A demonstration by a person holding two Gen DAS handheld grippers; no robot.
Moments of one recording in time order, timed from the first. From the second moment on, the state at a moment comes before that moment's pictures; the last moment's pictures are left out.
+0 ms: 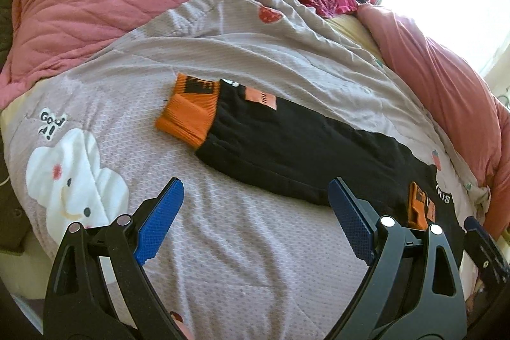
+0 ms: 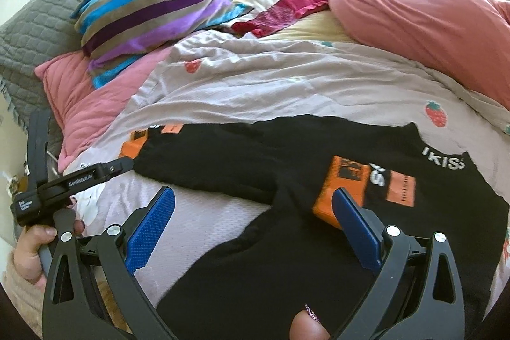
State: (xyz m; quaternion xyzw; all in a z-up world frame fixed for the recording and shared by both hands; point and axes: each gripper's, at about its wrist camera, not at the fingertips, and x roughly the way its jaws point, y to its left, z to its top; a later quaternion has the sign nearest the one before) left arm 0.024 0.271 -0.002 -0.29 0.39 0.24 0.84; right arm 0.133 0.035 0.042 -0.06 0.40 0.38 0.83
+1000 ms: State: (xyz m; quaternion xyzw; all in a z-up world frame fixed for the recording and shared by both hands) left arm 0.031 0.350 -0.048 -0.39 0.35 0.27 0.81; right arm 0.122 0.084 0.012 -0.08 0.43 0.42 0.79
